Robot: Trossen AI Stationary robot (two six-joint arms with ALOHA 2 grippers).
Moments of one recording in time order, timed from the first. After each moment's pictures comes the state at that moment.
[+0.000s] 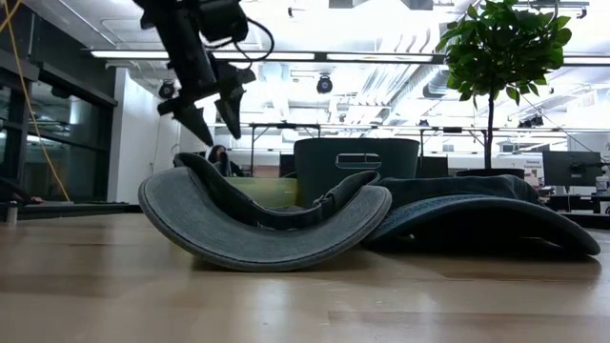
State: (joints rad) left arm 0.36 1.37 1.05 -0.69 -0.24 -0.66; right arm 0.52 0.98 1.23 -0.20 1.57 -0.26
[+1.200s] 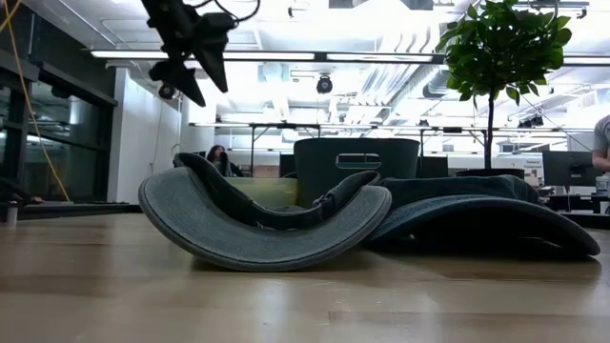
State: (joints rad) left arm 0.35 1.22 1.18 -0.89 -0.12 -0.52; right arm 0.80 1.14 1.23 -0.03 1.57 -0.30
